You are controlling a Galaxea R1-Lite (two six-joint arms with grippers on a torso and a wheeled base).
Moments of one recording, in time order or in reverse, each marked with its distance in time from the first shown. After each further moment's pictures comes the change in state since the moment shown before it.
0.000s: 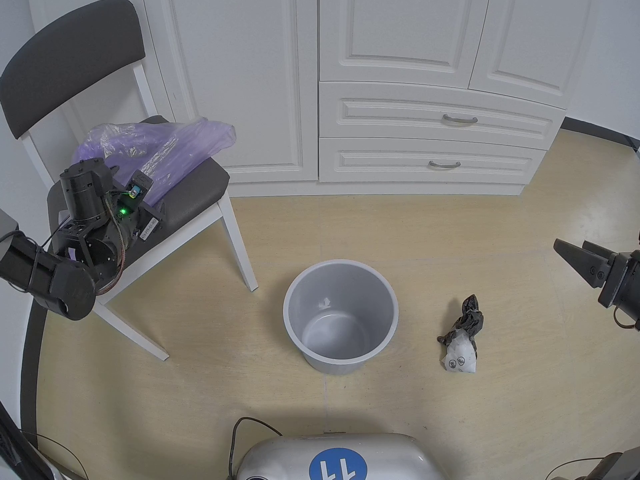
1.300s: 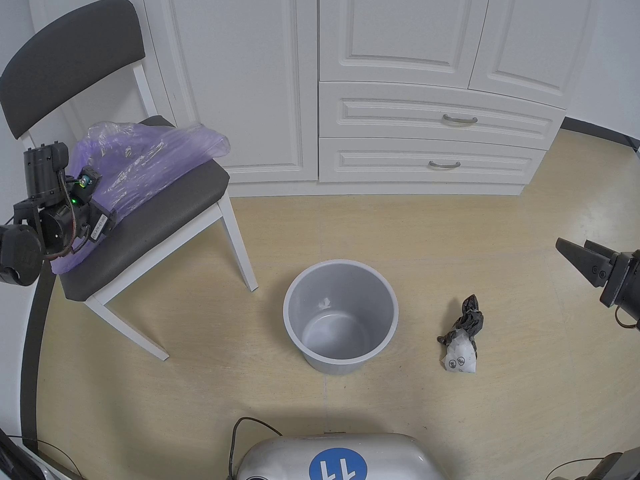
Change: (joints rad) left arm 0.192 -0.147 -0.094 0.435 -0.040 -0.068; right arm -0.005 -0.007 0.001 0.000 0.000 0.000
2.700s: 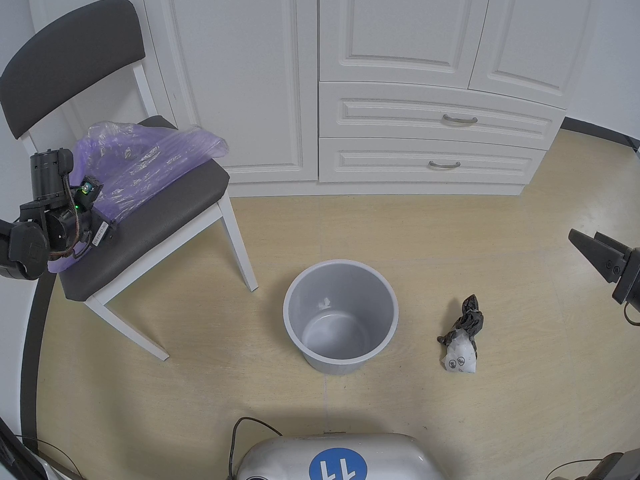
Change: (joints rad) left arm 0.036 0.060 -0.041 0.053 -0.034 -0.009; right arm -0.001 -0.055 -0.005 0.000 0.001 -0.001
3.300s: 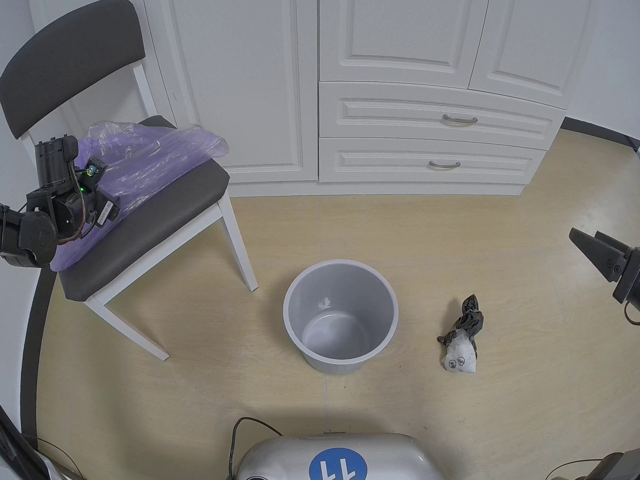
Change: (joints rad) left arm -0.002 0.063 -0.093 -0.084 0.008 0.001; right arm -0.001 -0.001 -0.001 0.000 0.000 0.001
